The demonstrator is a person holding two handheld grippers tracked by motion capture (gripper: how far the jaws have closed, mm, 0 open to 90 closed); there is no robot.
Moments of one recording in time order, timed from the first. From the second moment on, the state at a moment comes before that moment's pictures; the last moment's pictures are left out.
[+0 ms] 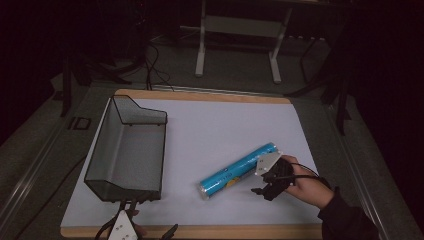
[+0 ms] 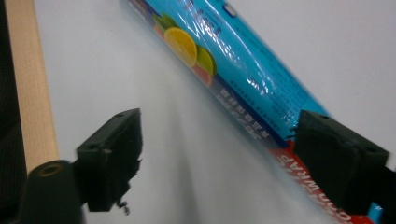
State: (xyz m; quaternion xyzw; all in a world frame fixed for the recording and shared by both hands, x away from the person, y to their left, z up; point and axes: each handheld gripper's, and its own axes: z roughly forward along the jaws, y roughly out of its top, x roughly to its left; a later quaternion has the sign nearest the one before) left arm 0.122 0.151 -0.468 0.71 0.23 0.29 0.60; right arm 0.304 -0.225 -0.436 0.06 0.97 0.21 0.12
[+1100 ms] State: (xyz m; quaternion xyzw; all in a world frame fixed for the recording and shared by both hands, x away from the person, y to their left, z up) left arm 0.121 0.152 -0.468 0.71 0.23 0.29 0.60; right arm 0.347 -0.143 -0.478 -0.08 0.99 -0.03 0.14
